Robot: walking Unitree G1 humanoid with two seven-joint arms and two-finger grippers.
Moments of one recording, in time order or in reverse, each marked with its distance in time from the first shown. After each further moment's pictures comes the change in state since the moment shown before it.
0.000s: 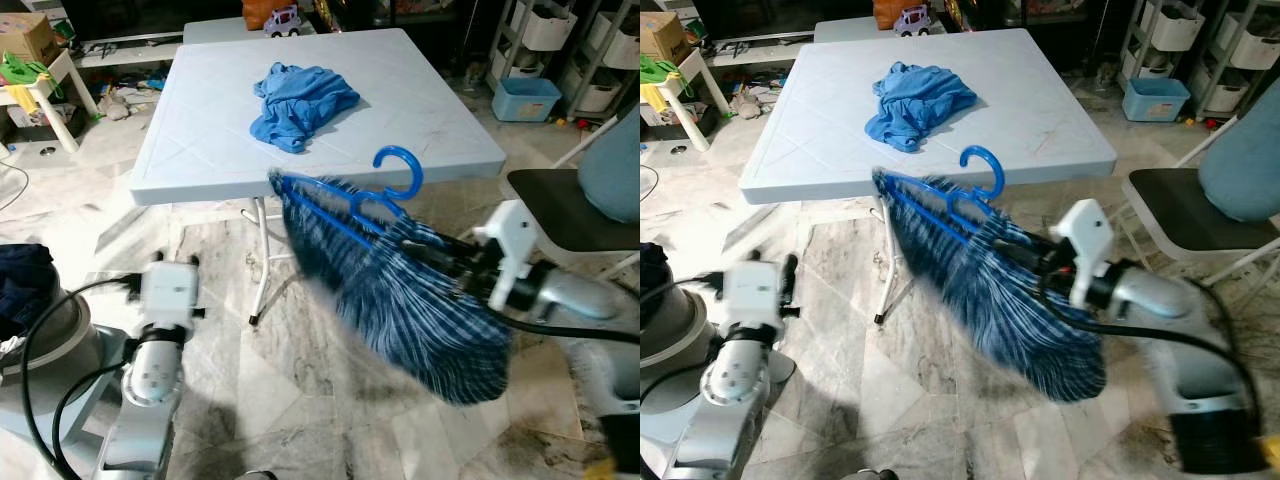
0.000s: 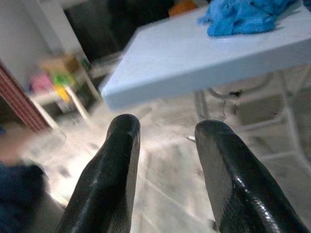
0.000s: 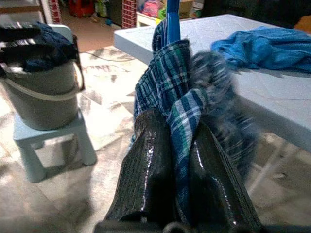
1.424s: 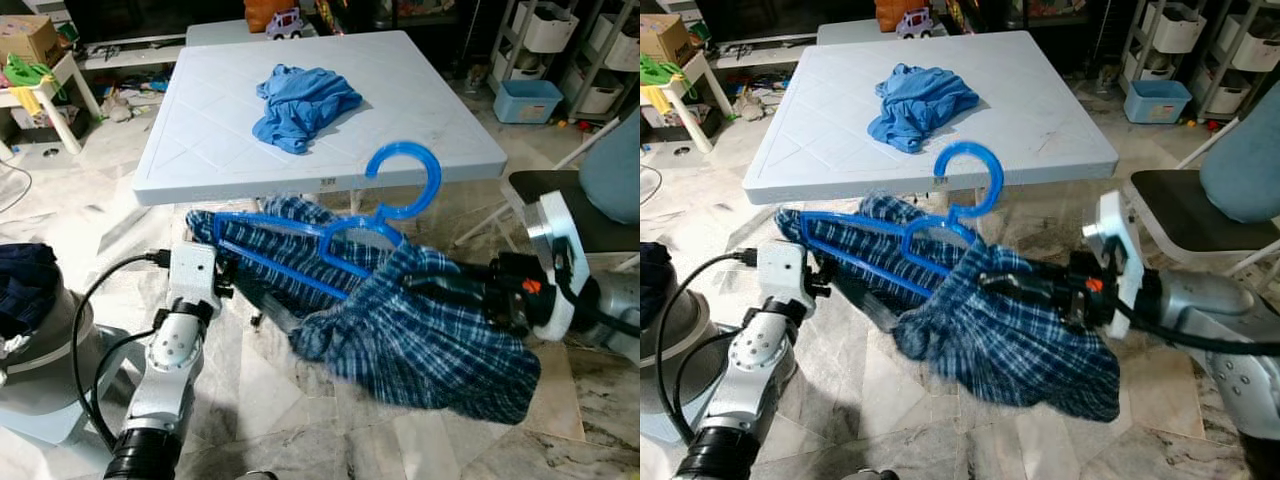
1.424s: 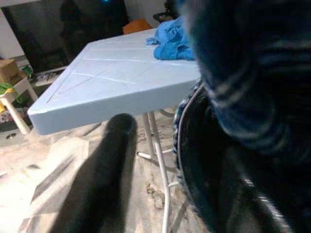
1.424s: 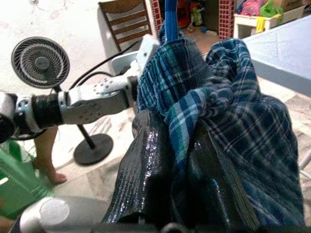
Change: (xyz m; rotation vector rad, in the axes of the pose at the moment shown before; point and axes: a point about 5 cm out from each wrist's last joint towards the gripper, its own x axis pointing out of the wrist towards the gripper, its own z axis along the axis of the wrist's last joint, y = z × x) left arm 0.035 -0.024 0.004 -0.074 -0.077 -0.174; right arm -0.042 0.029 0.044 0.241 0.005 0.415
